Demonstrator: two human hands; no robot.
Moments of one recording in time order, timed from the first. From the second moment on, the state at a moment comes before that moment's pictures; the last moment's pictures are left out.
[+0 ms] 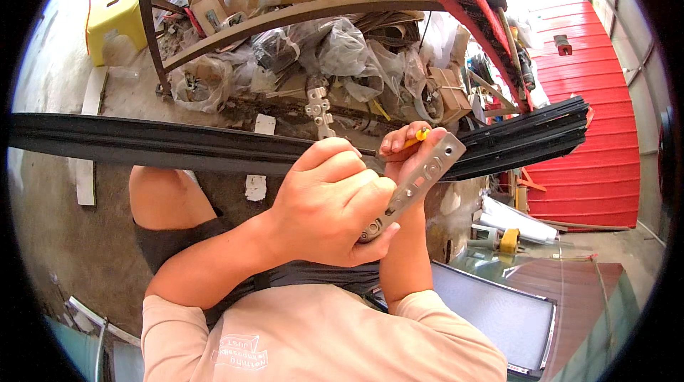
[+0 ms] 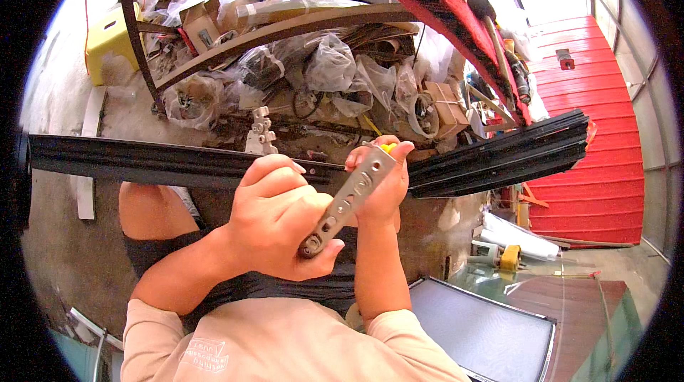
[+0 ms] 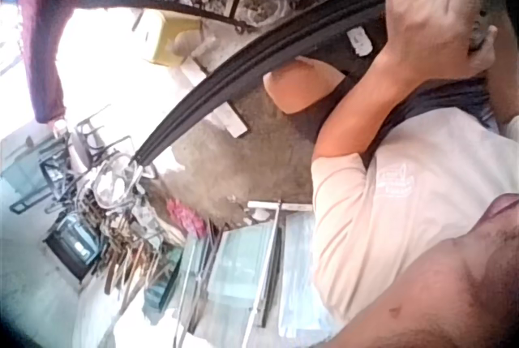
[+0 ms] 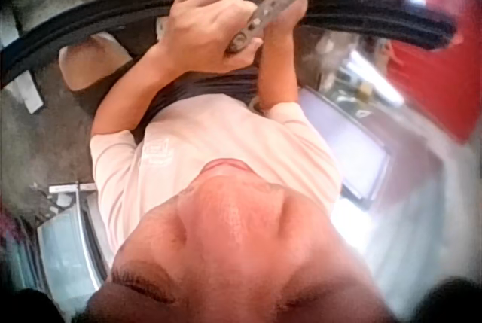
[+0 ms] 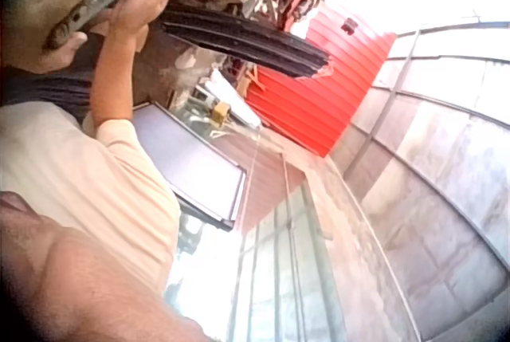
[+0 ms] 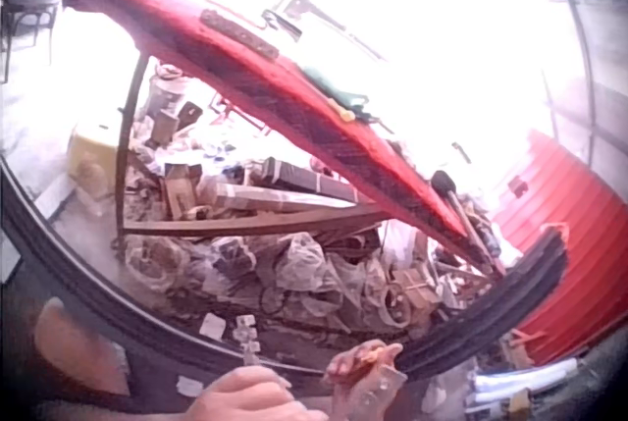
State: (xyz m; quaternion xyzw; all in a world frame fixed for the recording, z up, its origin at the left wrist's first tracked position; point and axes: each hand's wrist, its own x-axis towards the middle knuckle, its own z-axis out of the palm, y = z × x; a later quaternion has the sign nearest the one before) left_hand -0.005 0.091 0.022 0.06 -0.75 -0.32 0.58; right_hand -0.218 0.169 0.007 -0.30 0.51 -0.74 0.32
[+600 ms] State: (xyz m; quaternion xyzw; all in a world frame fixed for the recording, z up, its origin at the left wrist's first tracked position) left_hand -0.011 0.069 0.004 0.12 -0.78 -0.43 0.44; right_hand -0.190 0.175 -0.001 -0.07 0.36 -0.75 0.55
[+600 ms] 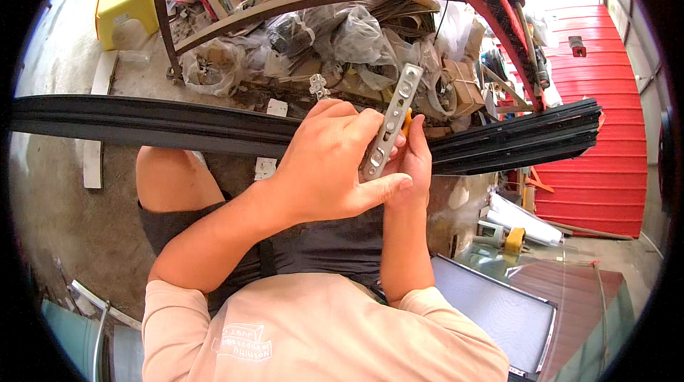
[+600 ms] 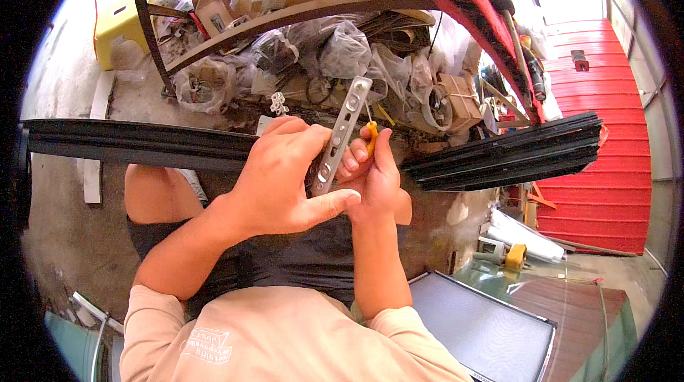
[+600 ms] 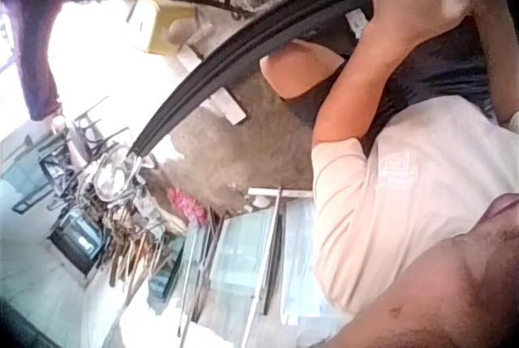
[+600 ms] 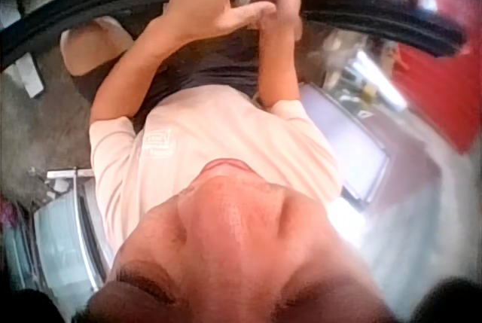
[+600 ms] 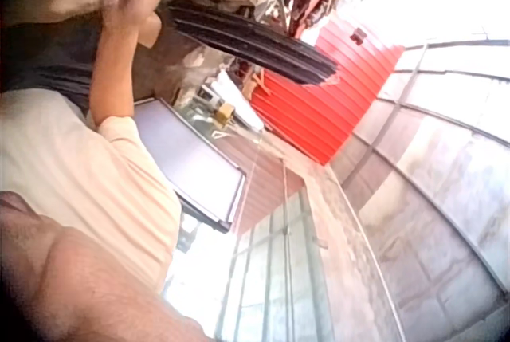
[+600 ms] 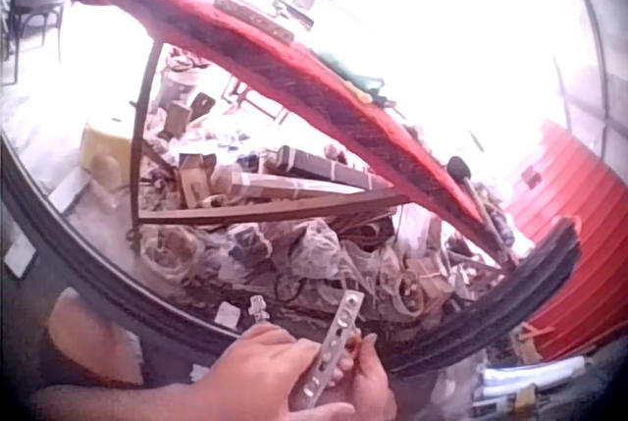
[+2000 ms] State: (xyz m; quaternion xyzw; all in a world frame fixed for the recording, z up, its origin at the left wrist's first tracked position) left_hand 0.017 0.006 -0.007 0.00 -0.33 -0.82 0.47; right_hand -0.170 0.182 0.010 -0.20 0.51 -0.74 0.40
